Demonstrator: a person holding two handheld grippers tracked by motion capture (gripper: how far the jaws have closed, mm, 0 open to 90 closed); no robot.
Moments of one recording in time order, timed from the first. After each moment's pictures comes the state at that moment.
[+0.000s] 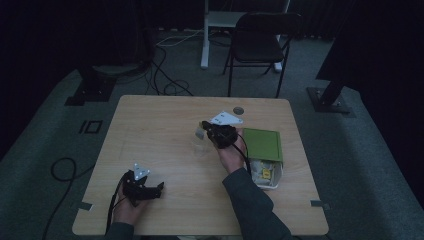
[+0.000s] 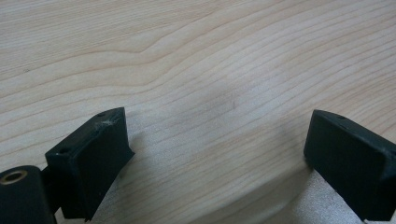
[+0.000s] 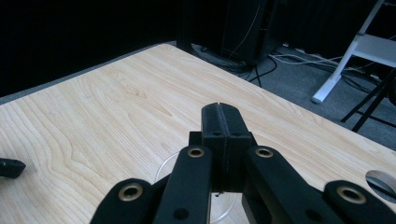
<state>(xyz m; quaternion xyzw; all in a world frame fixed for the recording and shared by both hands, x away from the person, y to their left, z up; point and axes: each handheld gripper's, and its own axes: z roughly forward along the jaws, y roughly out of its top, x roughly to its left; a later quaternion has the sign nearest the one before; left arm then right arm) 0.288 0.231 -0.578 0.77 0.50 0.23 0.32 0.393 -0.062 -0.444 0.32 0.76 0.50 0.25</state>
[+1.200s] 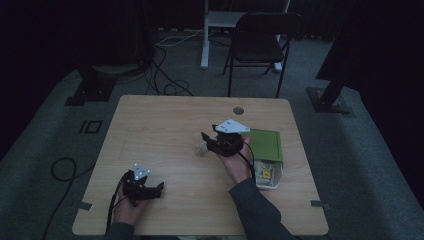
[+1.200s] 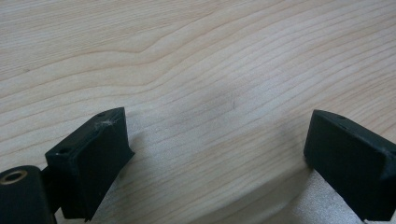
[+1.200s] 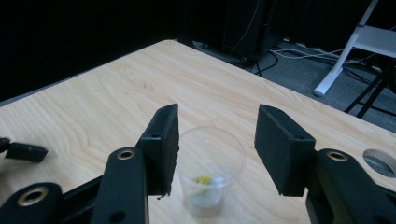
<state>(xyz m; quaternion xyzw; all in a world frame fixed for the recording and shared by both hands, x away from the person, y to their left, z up) 0.288 0.231 -0.578 0.77 0.50 0.23 0.32 0.363 -0.079 -0.445 0.33 0.76 0.50 0.25</state>
